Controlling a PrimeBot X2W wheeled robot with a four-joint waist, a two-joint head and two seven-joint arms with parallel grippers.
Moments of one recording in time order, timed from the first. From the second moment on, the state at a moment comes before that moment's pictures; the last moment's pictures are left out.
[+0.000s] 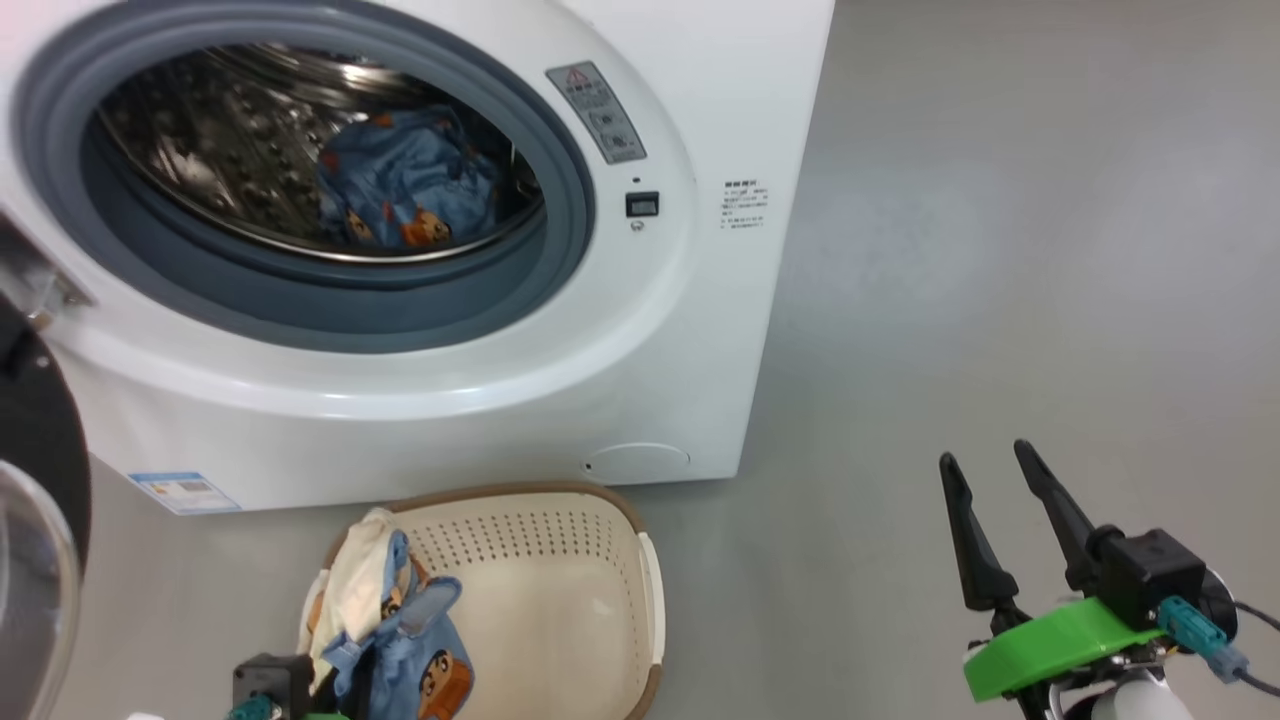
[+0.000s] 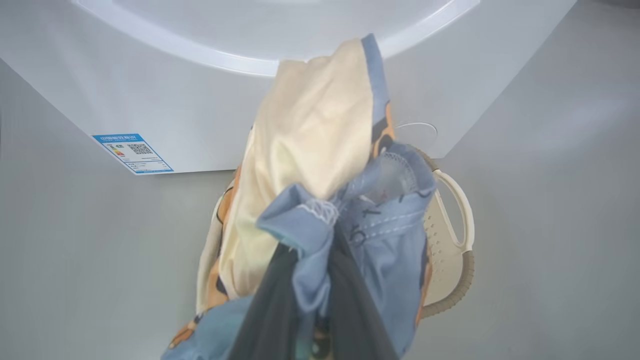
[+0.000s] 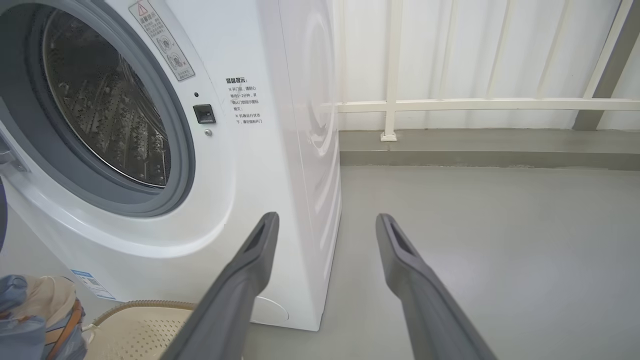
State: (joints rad) left arm -0.21 0.12 -0.23 0.77 -0.29 -0.06 -0.25; right arm -0.11 -0.06 -0.02 0.17 0.13 0.13 -0.26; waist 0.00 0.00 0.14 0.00
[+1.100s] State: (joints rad) left arm 0.01 0.05 -0.08 0.29 -0.21 -0.09 -0.25; right arm -0.04 -0.05 -0.03 0.18 0.15 0.13 -0.26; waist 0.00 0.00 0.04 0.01
